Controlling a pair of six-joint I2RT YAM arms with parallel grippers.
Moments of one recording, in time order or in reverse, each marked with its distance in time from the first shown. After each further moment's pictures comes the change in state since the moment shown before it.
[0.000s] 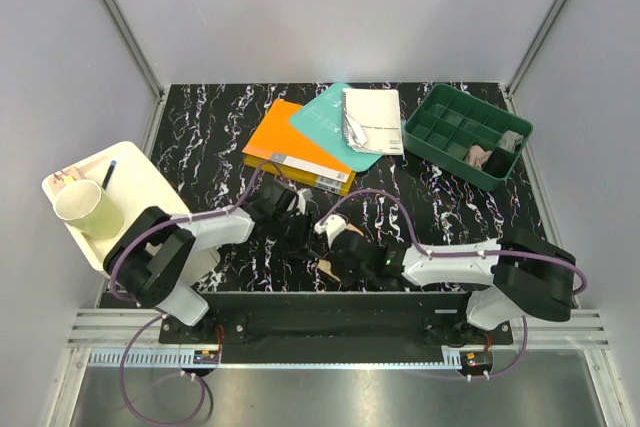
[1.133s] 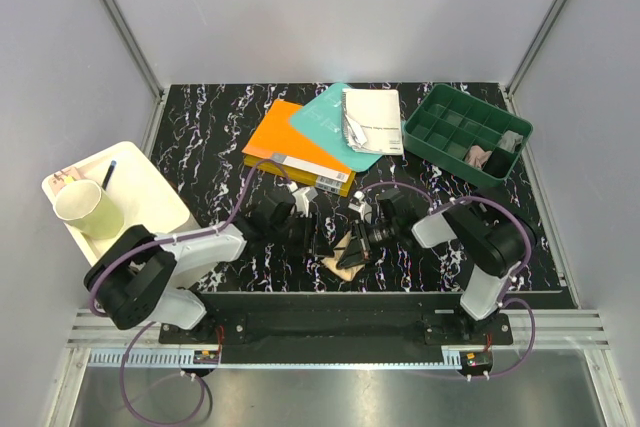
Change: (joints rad) left arm -0.083 -0.173 -0.126 0.239 -0.071 -0.019; right arm -0.614 0.277 -0.124 0.415 -1.146 0.277
